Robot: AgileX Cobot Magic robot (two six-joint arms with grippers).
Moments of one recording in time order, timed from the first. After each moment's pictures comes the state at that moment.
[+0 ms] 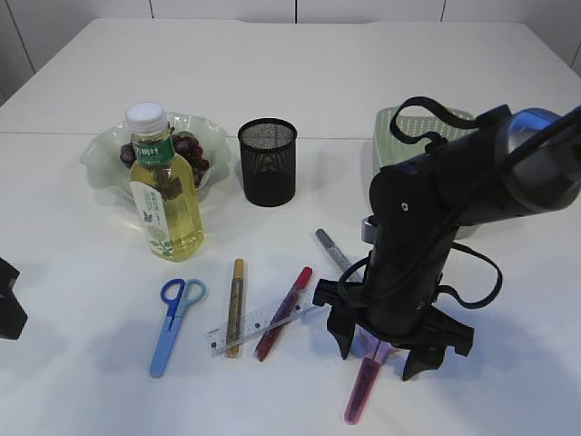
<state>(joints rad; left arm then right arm) -0.20 1.32 -0.76 -0.14 0.85 -0.10 0.55 1.97 -1.11 0.06 0.75 0.91</state>
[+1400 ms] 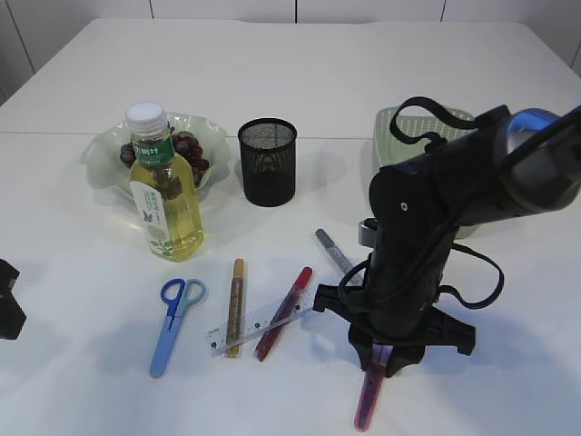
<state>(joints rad) -0.20 1.32 -0.76 -0.14 0.85 -0.10 0.55 1.97 -1.11 0.07 0.77 0.86</state>
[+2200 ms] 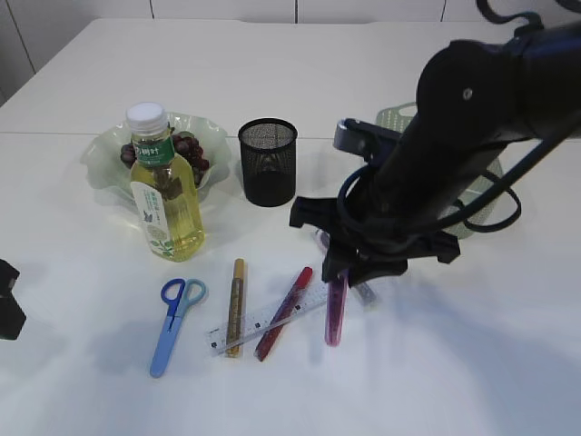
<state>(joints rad) -0.20 1.32 -0.76 -0.14 0.85 -0.10 0.52 1.75 -1.16 0.23 0.74 0.48</state>
